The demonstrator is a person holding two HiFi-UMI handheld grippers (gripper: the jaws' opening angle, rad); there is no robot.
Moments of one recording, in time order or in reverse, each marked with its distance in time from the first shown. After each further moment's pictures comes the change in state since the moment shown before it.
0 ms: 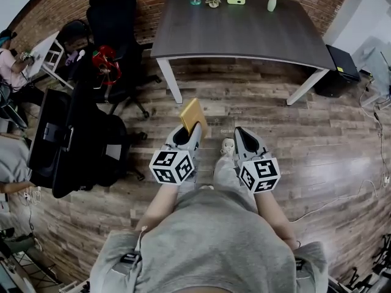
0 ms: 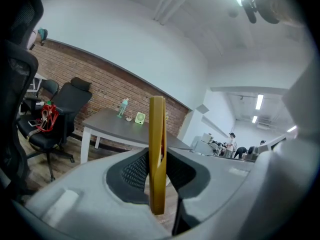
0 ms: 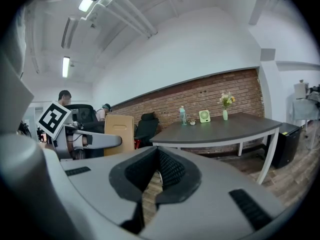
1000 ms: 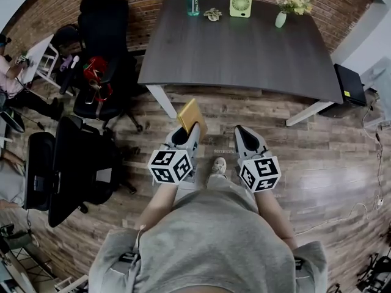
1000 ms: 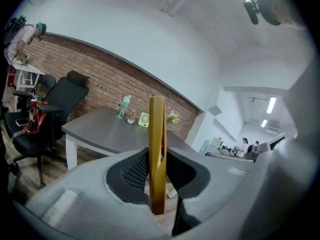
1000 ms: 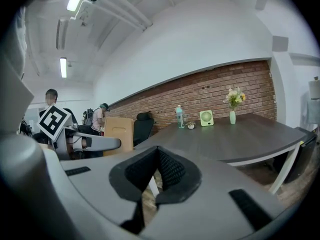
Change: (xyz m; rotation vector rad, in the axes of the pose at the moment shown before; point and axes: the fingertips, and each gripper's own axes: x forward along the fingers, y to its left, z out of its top) left arm 0.204 0.046 0.068 -0.049 0.012 0.061; right arm 0.163 -0.148 0.074 -0.012 0.042 0.064
